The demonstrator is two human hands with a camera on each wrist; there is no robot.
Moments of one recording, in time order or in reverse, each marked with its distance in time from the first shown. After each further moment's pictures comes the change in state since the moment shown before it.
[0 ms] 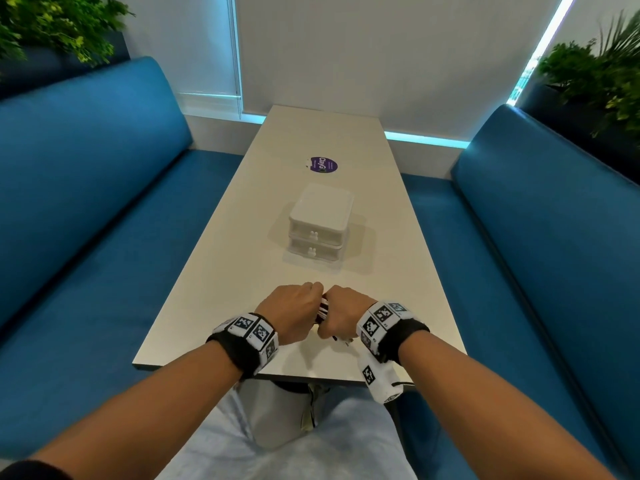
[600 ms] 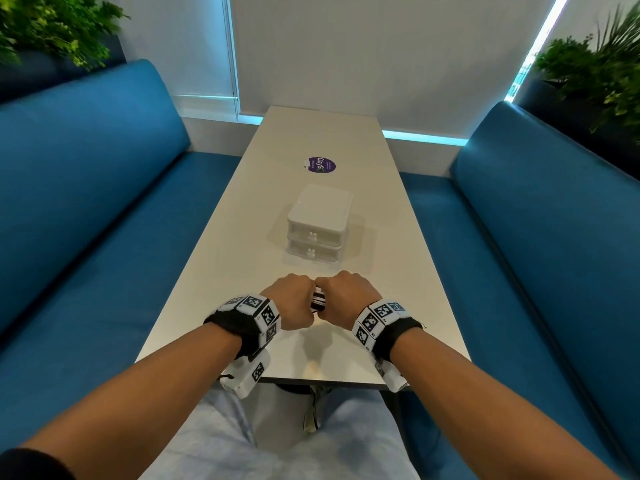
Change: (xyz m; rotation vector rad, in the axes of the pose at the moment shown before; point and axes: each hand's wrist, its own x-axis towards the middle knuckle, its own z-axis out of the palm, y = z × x) left_hand 0.022 -0.013 -0.016 -0.318 -0.199 -0.218; right_hand 0.006 0.000 -0.007 -0.325 0.333 -0.152
